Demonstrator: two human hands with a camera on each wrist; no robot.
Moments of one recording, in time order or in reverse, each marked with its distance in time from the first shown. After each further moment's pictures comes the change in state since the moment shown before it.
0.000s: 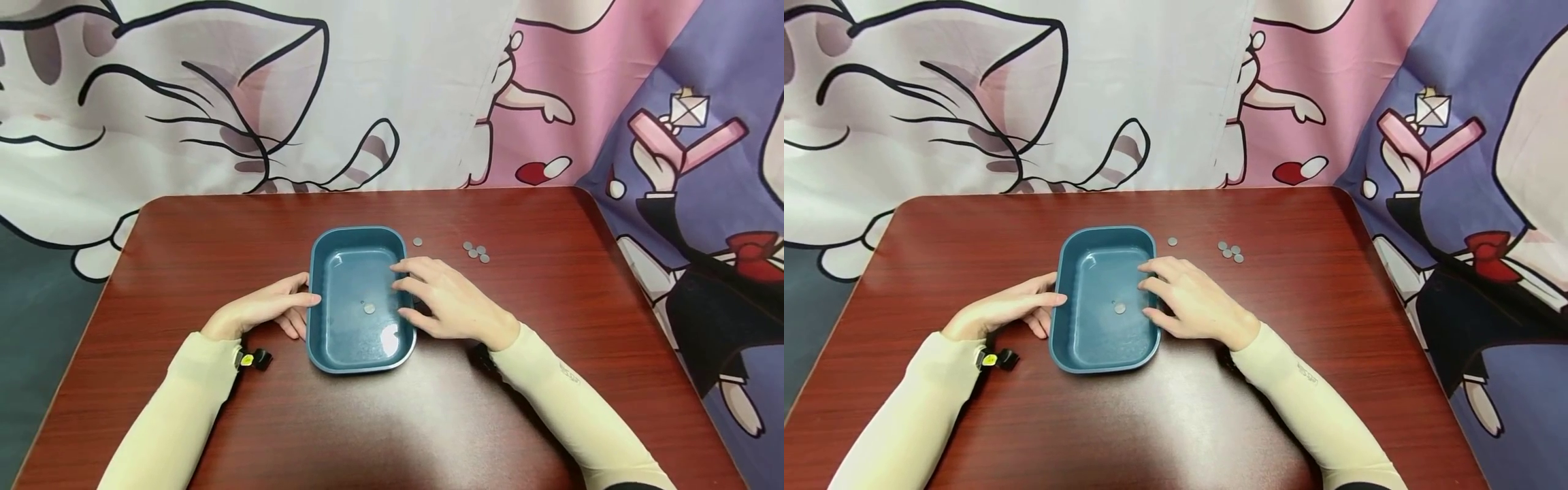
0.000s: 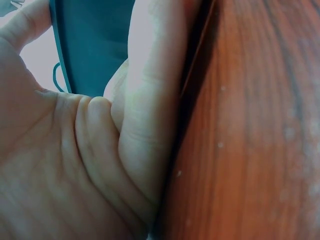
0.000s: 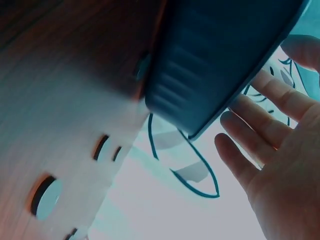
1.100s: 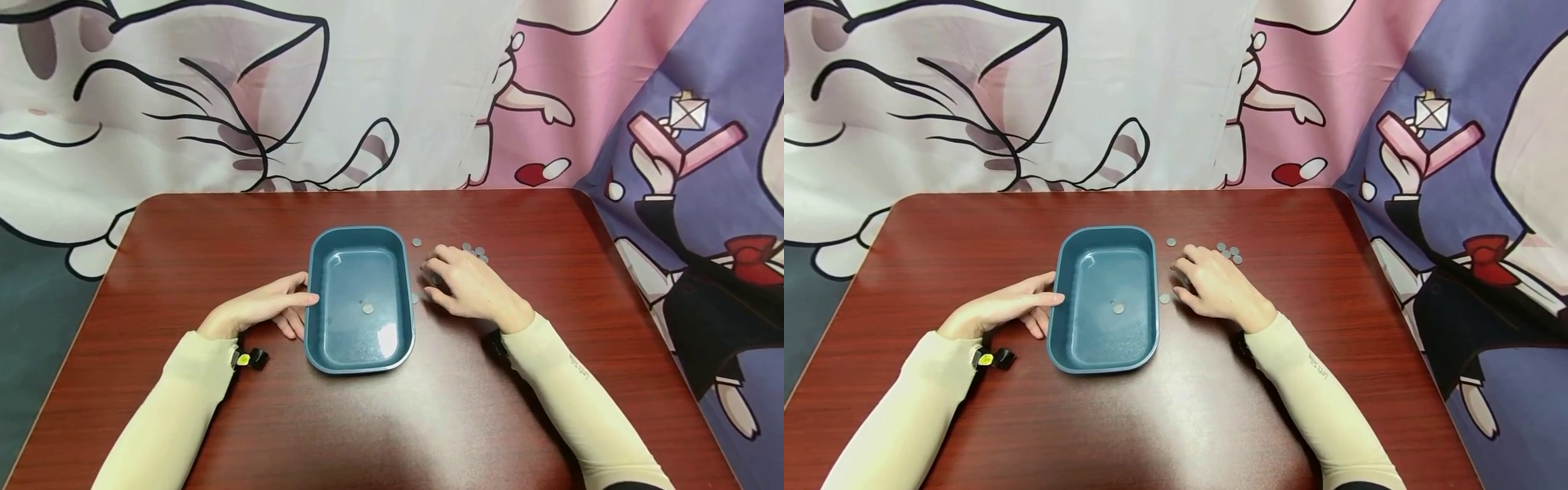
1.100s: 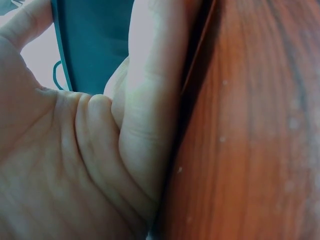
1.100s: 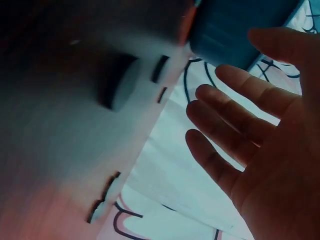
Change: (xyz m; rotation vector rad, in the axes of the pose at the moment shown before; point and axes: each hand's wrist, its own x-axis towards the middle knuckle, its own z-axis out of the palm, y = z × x) left_hand 0.000 -0.002 -0.002 -0.002 -0.003 -0.002; right_hand -0.017 0.044 -0.004 -0.102 -0.022 0.124
